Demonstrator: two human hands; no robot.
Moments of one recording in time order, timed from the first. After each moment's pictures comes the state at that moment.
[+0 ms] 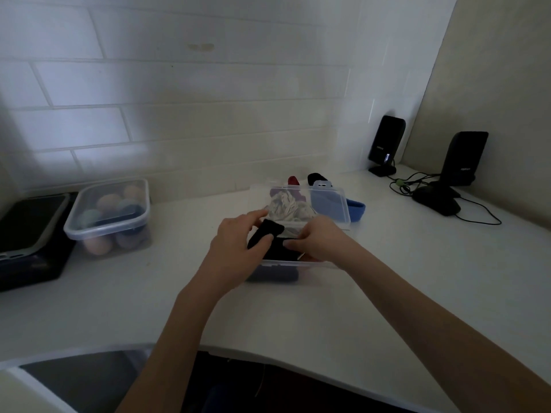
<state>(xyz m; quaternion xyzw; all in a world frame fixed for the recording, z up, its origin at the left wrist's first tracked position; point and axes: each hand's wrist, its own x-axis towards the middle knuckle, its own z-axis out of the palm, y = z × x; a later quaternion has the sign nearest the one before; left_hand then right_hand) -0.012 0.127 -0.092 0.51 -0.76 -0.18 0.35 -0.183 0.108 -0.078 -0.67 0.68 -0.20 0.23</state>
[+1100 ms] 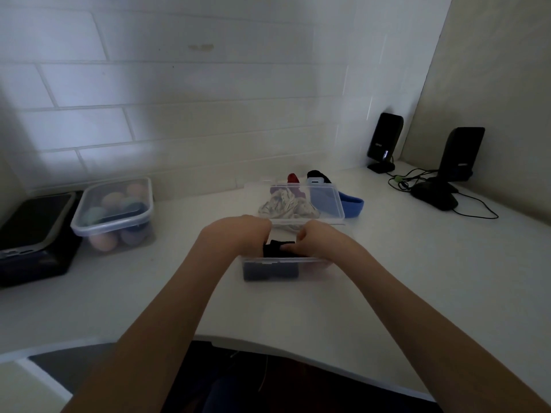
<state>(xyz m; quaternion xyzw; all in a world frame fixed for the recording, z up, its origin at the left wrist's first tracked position) -0.033 0.103 -0.052 0.53 -0.84 -0.05 -0.10 -0.179 0.104 -0.085 -0.69 0.70 -0.04 0.18</state>
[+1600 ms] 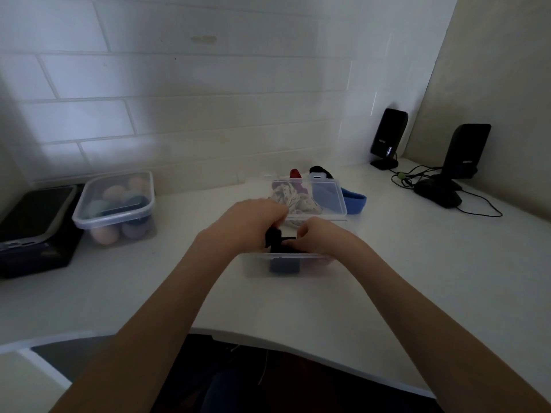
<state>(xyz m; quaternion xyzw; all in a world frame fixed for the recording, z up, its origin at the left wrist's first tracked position) -0.027 0.104 -0.055 0.44 -0.90 0.02 0.06 -0.179 0.103 -0.087 -0.69 0.69 -0.05 0.22</state>
